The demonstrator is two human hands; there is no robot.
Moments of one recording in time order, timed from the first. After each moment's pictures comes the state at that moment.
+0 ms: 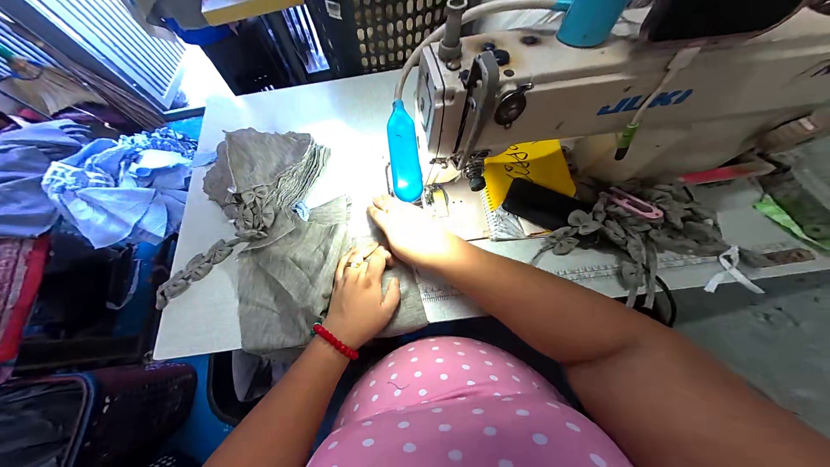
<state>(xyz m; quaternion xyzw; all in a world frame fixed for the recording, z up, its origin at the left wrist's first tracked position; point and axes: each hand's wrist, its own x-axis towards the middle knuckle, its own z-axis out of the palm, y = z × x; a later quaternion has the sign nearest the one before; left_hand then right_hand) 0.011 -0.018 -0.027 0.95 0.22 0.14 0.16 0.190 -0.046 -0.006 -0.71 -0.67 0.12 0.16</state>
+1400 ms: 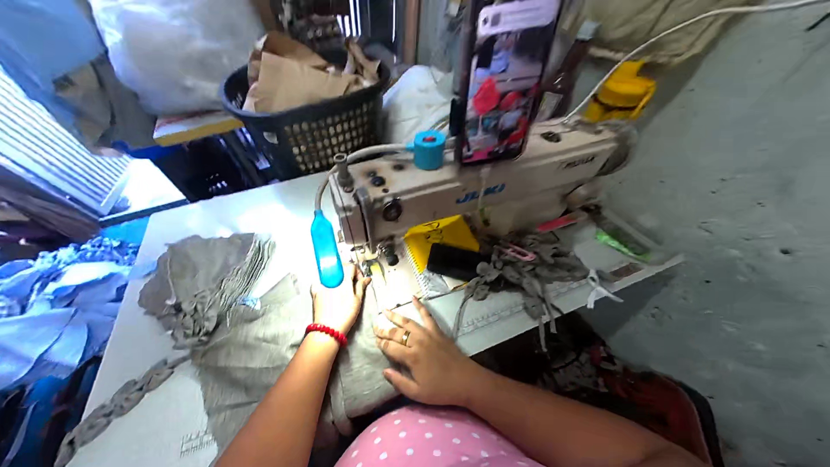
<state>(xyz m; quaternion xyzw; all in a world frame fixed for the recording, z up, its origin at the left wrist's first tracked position) 0.137 0.017 0.002 0.94 0.30 0.01 0.18 0.176 -0.197 -0.018 -0.73 -0.64 0.07 0.22</state>
